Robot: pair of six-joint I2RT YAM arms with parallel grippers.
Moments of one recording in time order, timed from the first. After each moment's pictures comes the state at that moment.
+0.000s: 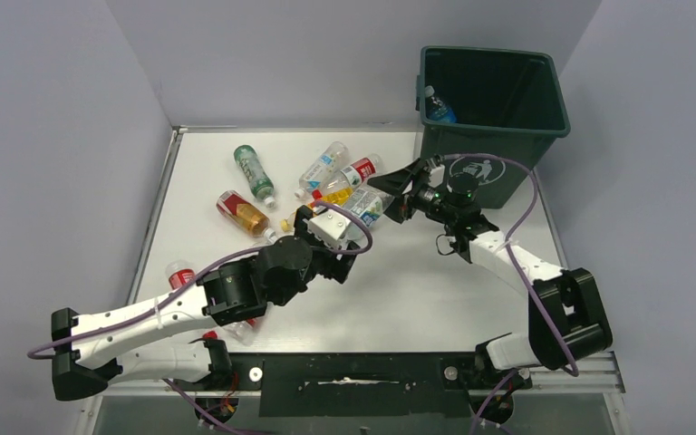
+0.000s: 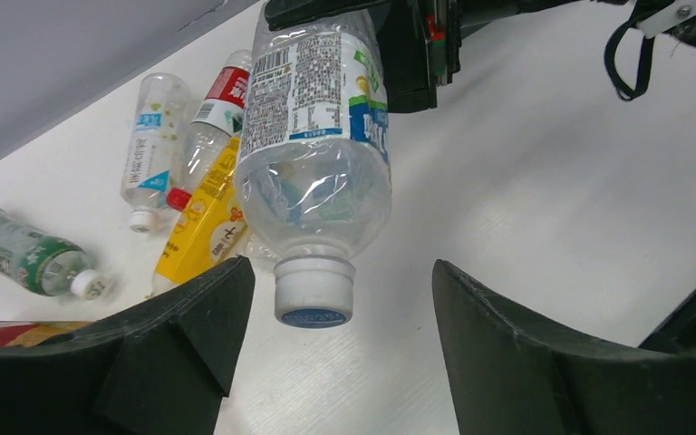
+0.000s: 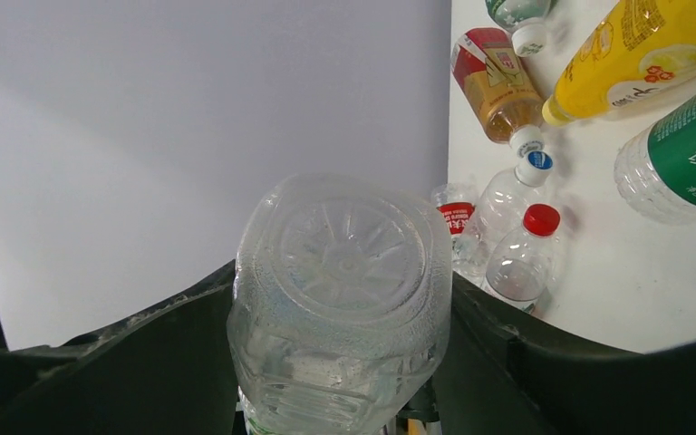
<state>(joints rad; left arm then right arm) -1.22 1.03 0.99 -0.26 -0.57 -0.07 0.34 1.42 0.75 0.57 -0.64 1.52</state>
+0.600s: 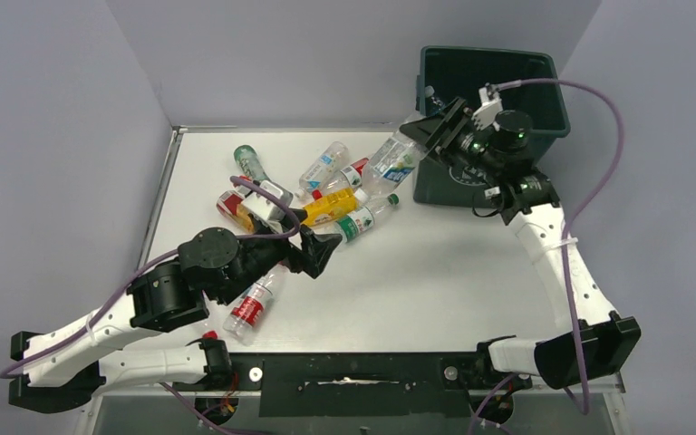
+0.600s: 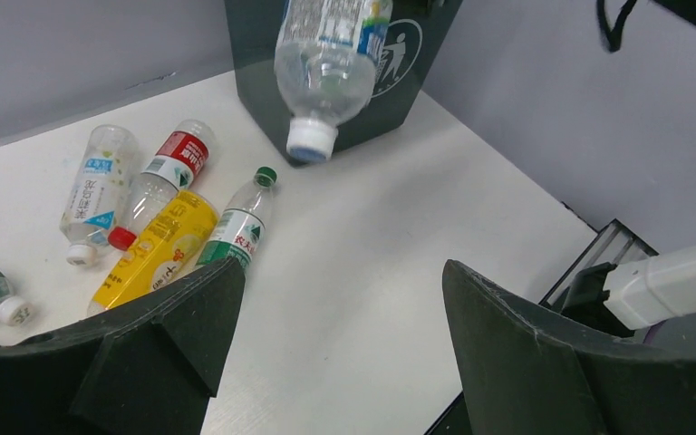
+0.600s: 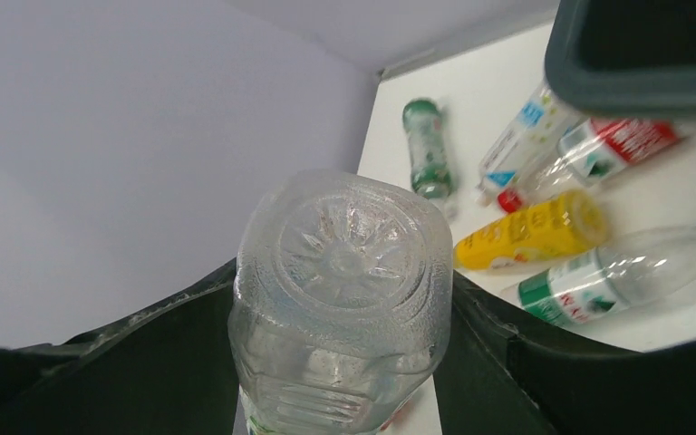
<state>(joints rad) -1.22 0.86 1.20 -0.41 -0.47 -0.25 0.25 1.29 1.31 -0.20 -0.48 0.98</state>
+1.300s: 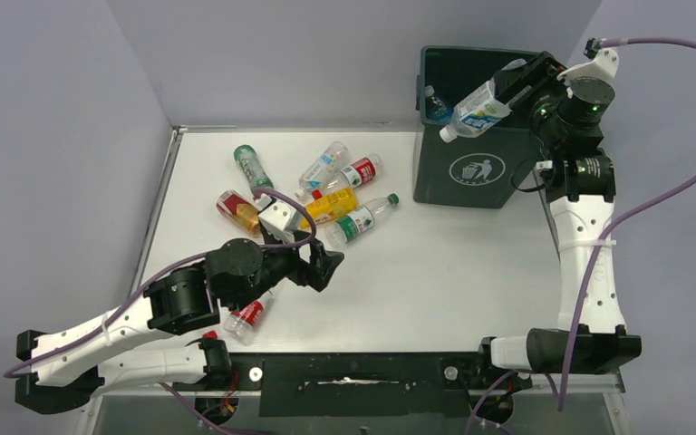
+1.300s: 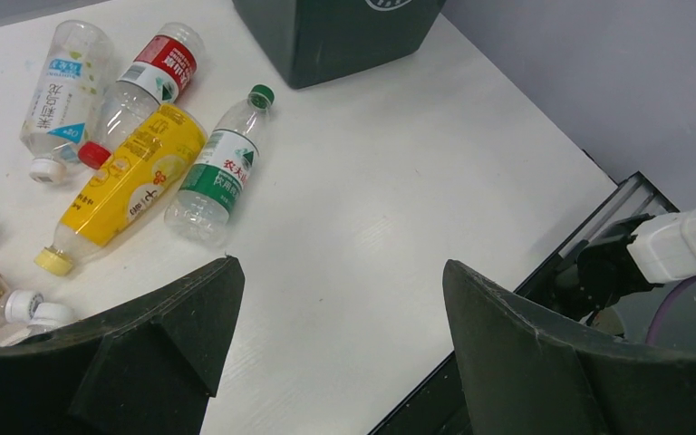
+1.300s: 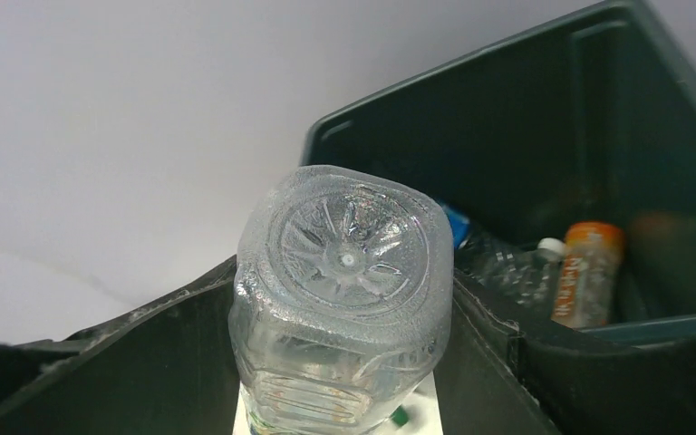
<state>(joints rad) -1.22 0.84 1.07 -0.47 -0.47 -0.37 -0.02 1.32 1.70 -0.41 -0.05 0.53</state>
